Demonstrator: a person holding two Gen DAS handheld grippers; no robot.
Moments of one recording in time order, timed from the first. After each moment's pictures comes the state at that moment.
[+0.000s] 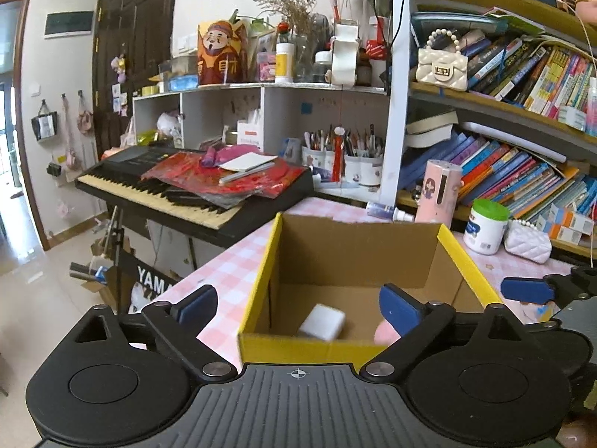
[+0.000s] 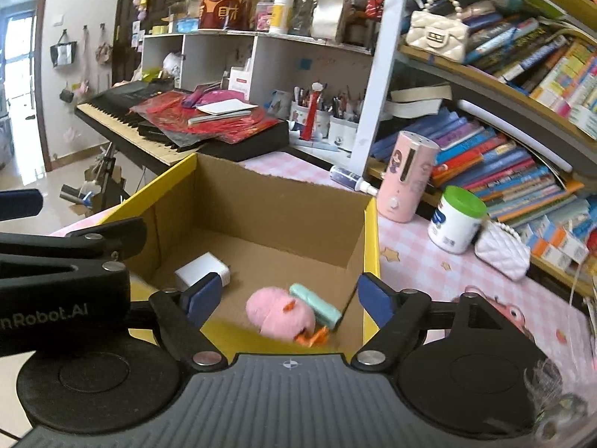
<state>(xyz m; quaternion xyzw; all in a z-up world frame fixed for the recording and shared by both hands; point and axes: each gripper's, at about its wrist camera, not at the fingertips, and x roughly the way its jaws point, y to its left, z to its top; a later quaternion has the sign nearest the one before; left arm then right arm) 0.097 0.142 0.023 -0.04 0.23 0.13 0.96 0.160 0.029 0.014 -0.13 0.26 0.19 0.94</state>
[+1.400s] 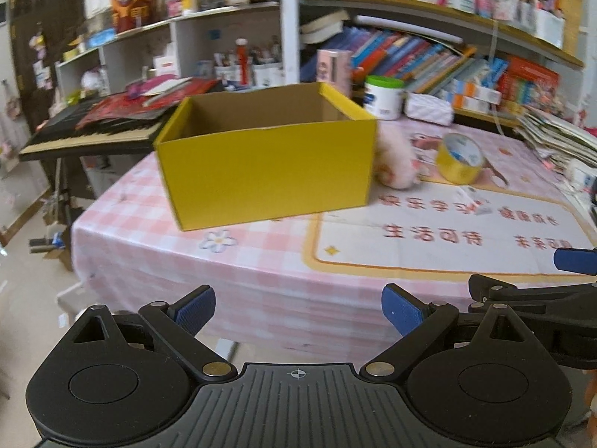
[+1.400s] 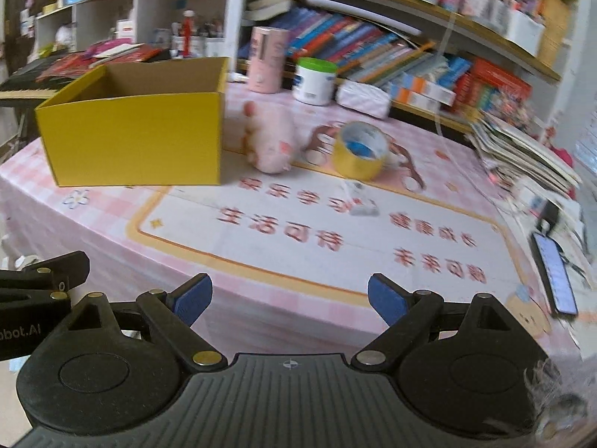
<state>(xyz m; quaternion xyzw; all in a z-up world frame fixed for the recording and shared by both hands) -0.014 0.067 -0.028 0.01 0.35 0.00 0.94 -0.005 -0.084 -0.039 -0.07 0.35 0.00 0.93</state>
